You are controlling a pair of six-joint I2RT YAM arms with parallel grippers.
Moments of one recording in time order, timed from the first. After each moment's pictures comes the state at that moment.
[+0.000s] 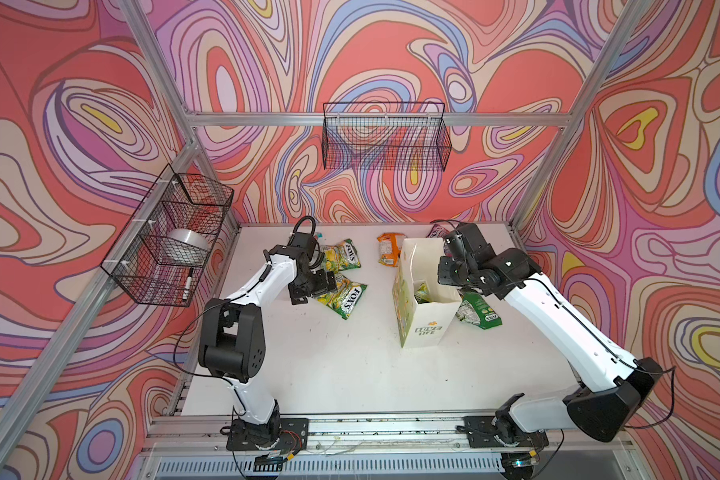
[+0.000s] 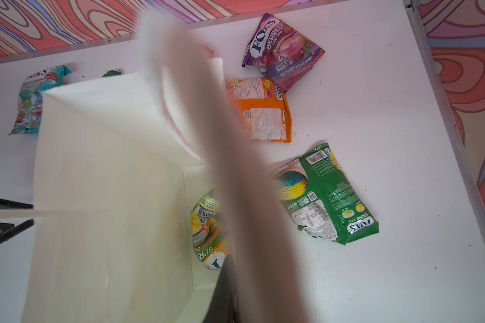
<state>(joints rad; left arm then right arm) -0.21 1.75 1.36 -0.93 0.20 -0.55 0.54 1.40 1.52 -1.06 0.29 0.57</state>
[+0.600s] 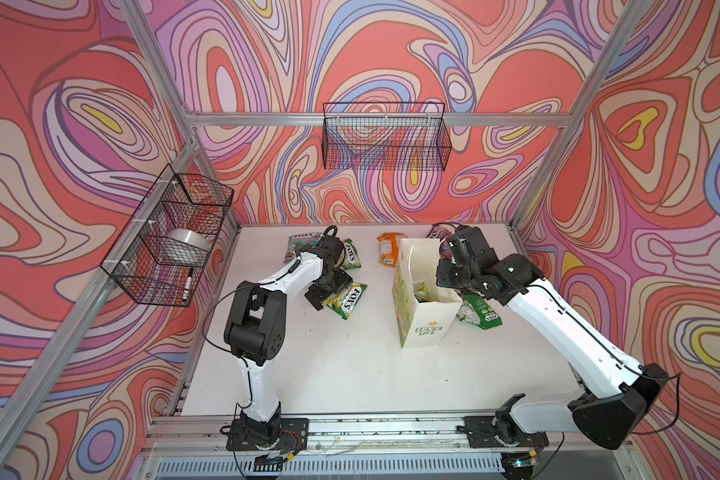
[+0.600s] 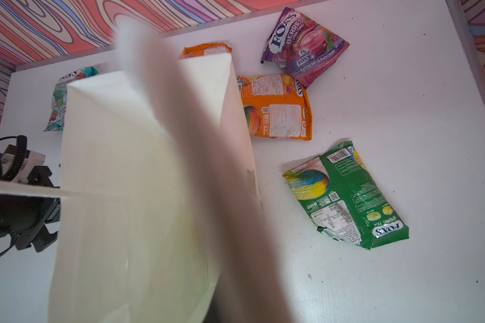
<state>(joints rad) -0.35 1.96 1.51 -0.94 0.03 -1.14 0.54 1.36 1.46 -1.00 0.23 0.58</state>
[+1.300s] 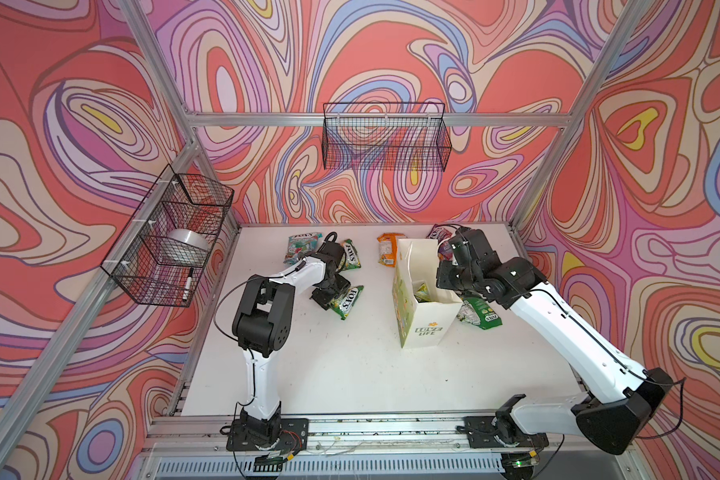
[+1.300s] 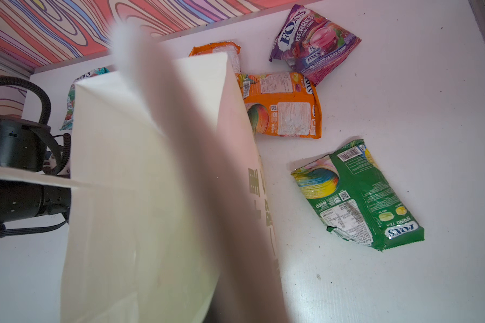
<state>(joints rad) -0.34 2.02 1.44 -0.76 0.05 -1.19 0.54 1.33 1.44 -0.97 0.20 0.59</state>
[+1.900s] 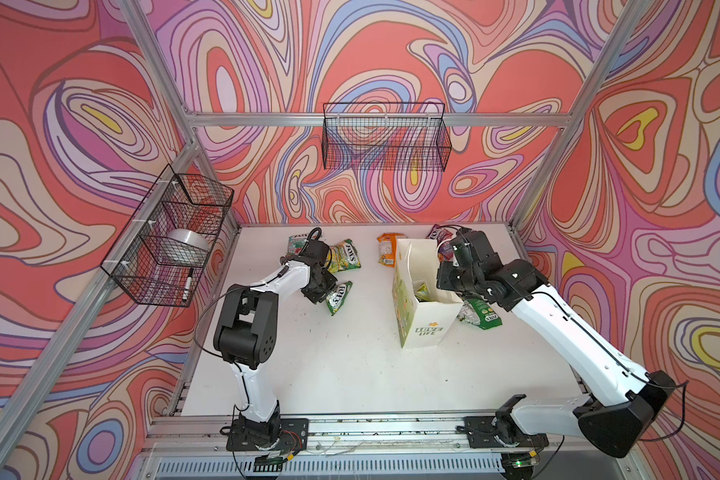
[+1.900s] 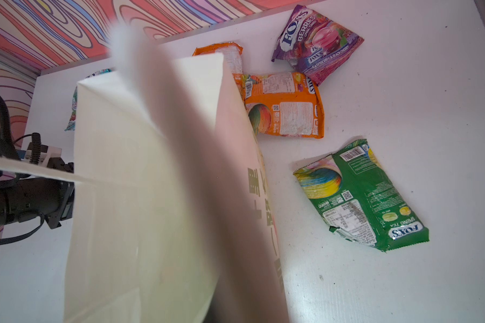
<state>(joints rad) -0.27 1.86 1.31 -0.66 0.09 -1.09 0.54 1.32 1.42 -0.96 0.19 0.59</state>
